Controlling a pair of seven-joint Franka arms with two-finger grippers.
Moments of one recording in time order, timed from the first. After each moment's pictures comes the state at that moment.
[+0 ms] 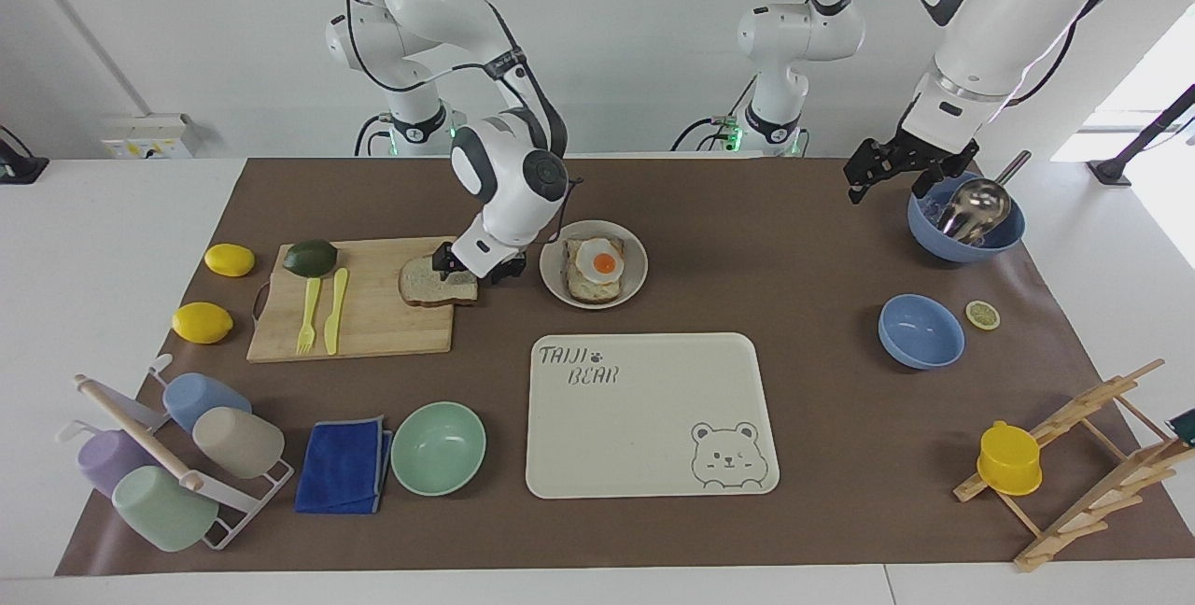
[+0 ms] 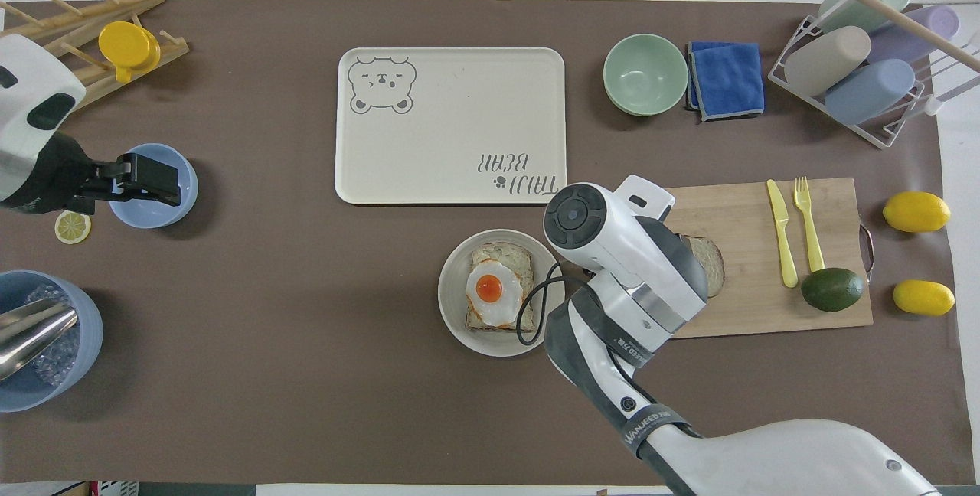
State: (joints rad) left arm -0.08 -0.04 -0.07 -1.68 -0.02 1.60 -0.17; right arm 0.50 0.26 -0.01 -2.06 -0.38 1.94 0.54
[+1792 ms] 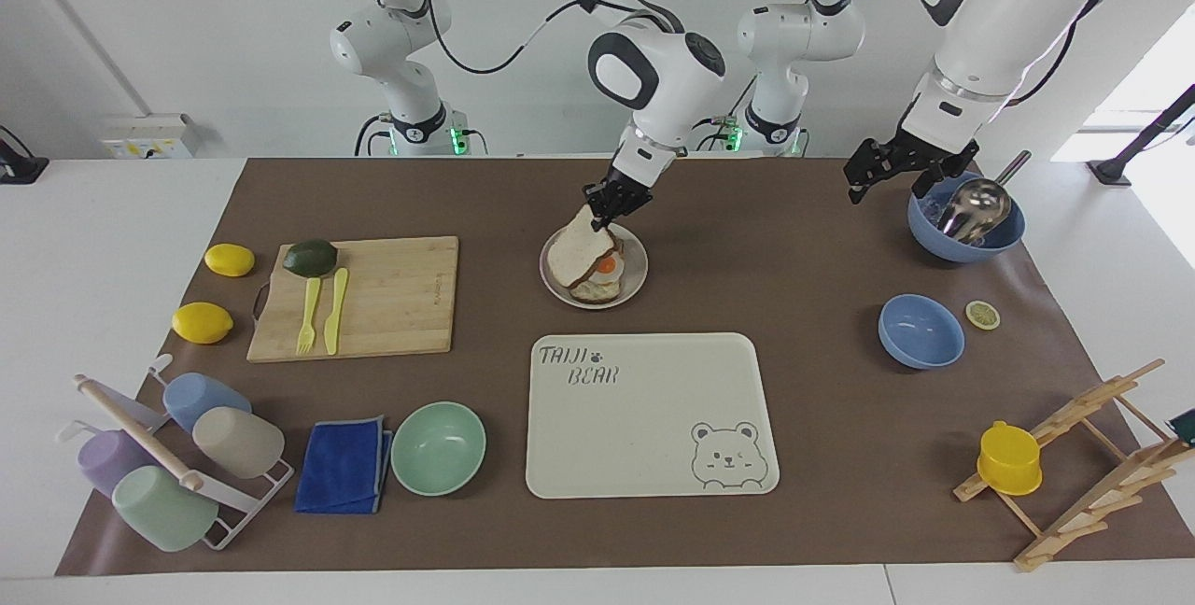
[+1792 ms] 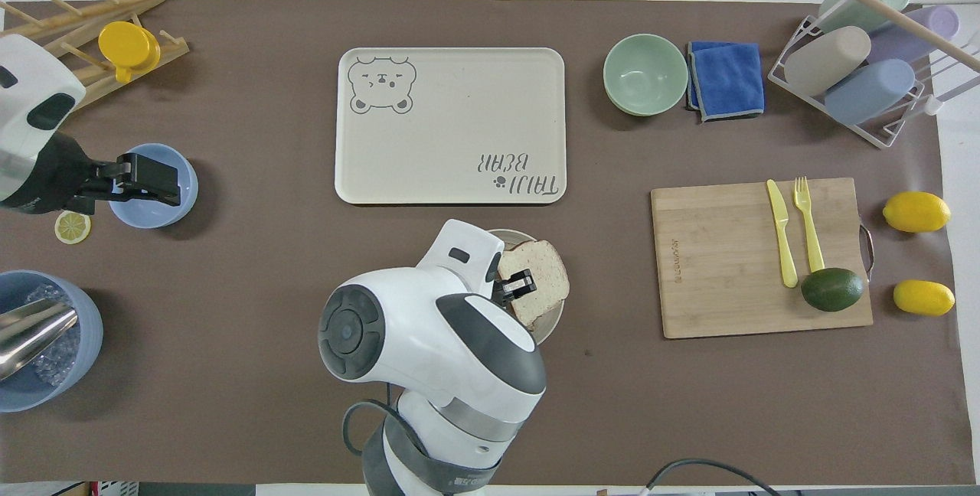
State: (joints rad) left arm -0.08 -0.04 -0.07 -1.68 -0.02 1.60 -0.17; right arm 0.80 0.36 0.08 -1.67 -0.37 1.73 0.61
